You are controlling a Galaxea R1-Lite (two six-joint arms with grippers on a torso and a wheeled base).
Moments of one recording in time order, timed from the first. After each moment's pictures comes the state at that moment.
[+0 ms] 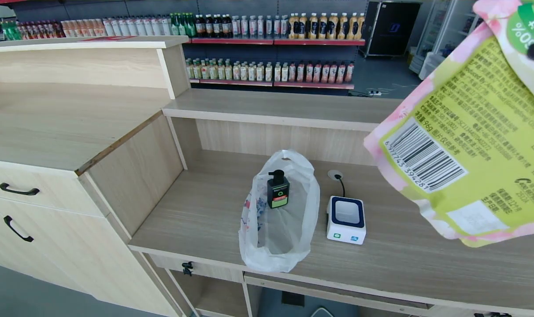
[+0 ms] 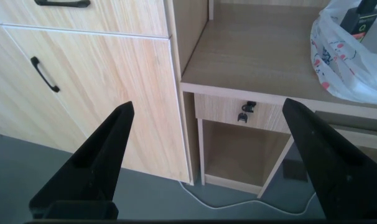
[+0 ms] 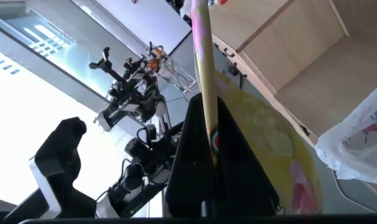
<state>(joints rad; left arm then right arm) 0.00 0.00 0.00 0.03 0.08 0.06 0.24 1.13 -1.03 -0.30 0.94 0.73</state>
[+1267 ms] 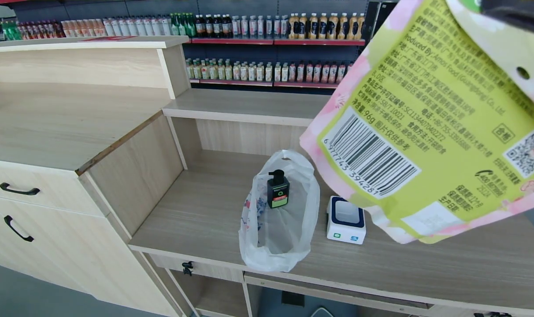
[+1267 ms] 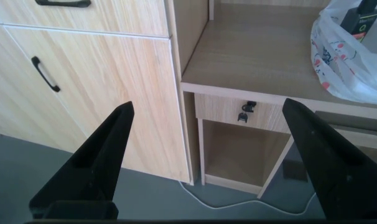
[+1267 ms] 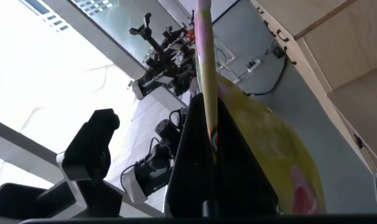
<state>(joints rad) 0.00 0.00 0.00 0.03 0.08 0.06 0.51 1.27 -1.19 -0.30 0.92 0.70</state>
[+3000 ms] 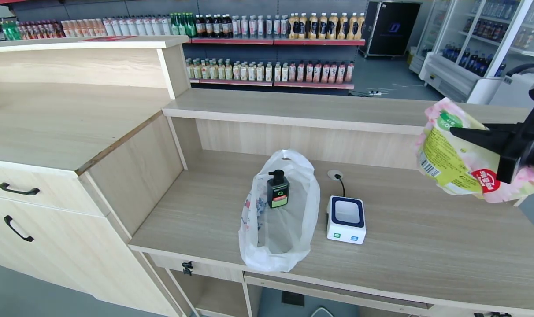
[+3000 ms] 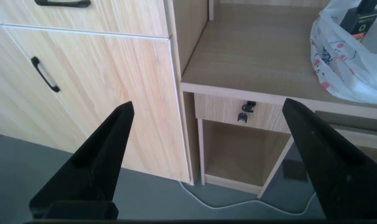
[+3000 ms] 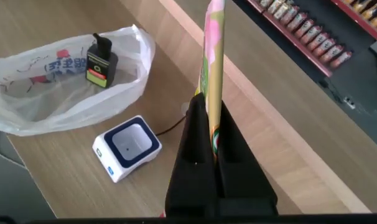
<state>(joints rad) 0.00 0.00 0.00 0.04 0.08 0.06 -0.05 1.34 -0.86 -0.38 0.55 -0.64</state>
